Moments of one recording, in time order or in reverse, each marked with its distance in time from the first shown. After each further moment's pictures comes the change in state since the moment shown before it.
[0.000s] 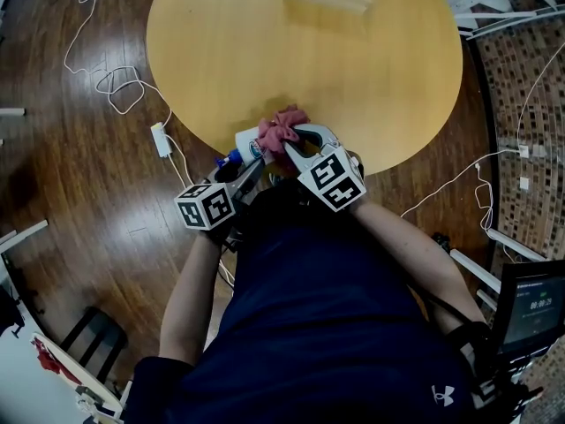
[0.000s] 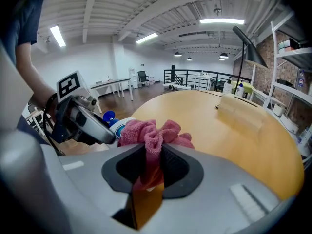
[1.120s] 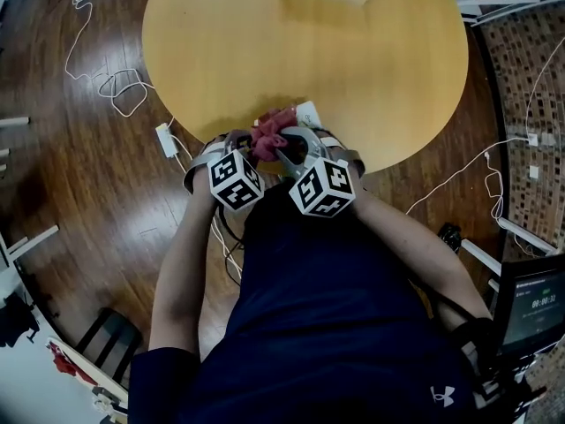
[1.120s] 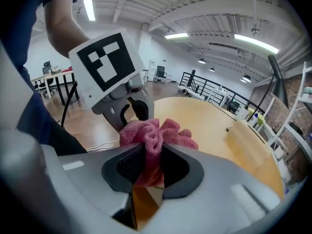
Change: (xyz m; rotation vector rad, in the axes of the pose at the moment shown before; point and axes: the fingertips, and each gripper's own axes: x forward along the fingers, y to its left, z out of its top) left arm 0.041 0.026 -0.005 1.312 0.674 0.130; right arm 0.020 0.028 0.011 -0.329 0.029 0.021
